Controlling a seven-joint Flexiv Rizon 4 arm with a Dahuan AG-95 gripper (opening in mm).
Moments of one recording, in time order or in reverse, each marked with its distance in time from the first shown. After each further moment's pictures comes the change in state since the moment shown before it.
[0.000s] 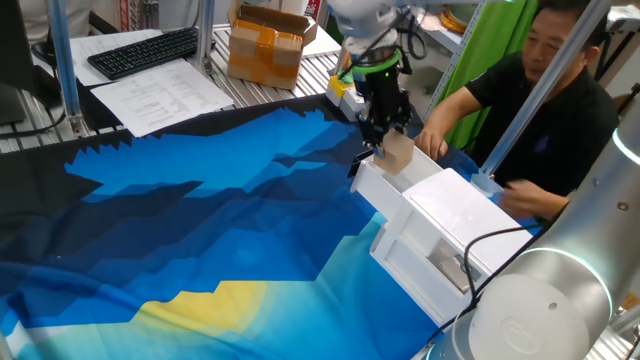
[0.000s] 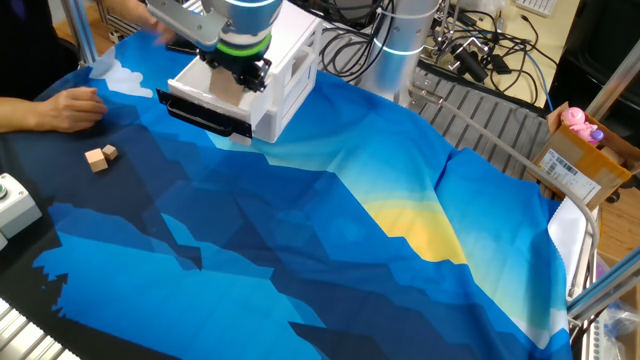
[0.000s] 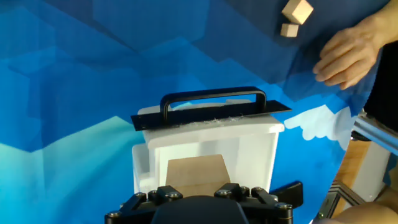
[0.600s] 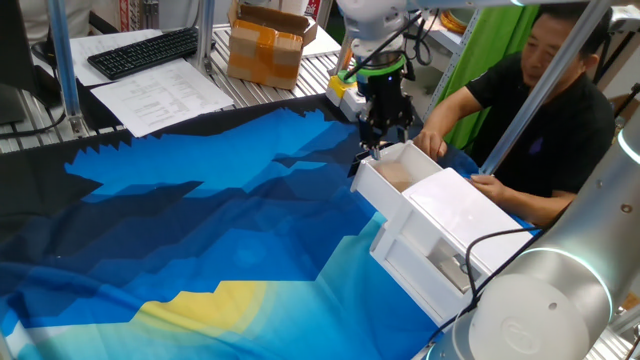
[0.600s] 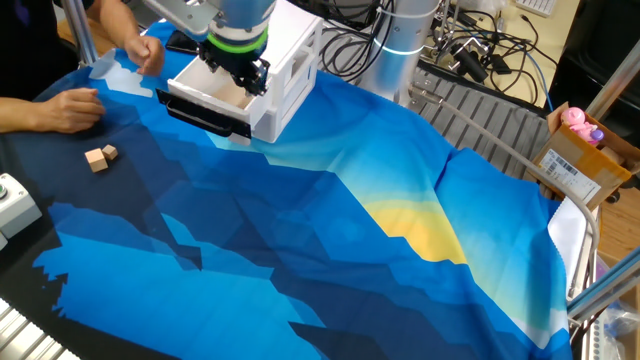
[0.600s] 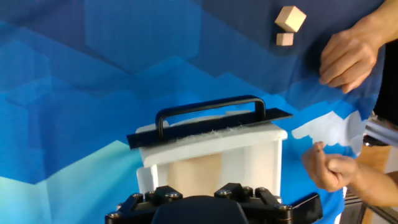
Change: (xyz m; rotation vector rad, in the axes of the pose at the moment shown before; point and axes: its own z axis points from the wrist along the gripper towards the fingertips) arm 0.000 0.004 0.001 -0.069 0.002 0.074
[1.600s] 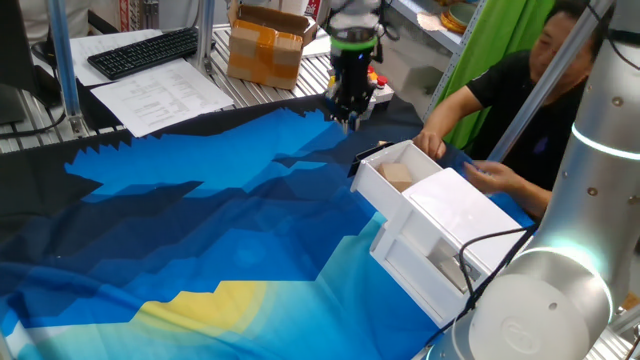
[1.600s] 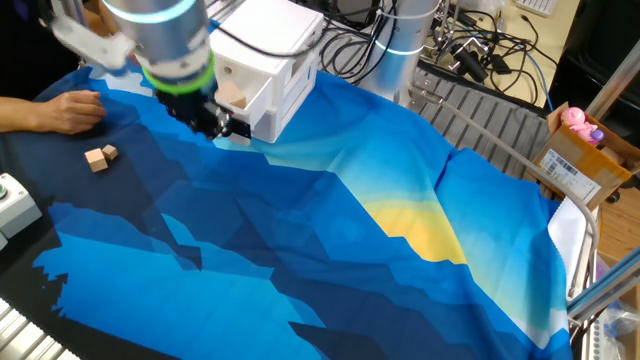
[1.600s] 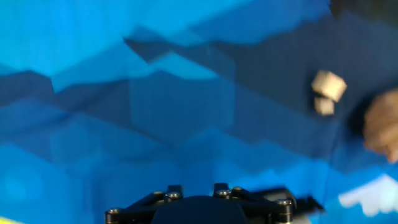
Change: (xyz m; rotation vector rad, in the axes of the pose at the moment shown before) arm -0.115 0.021 0.000 -0.129 -0.098 -0.043
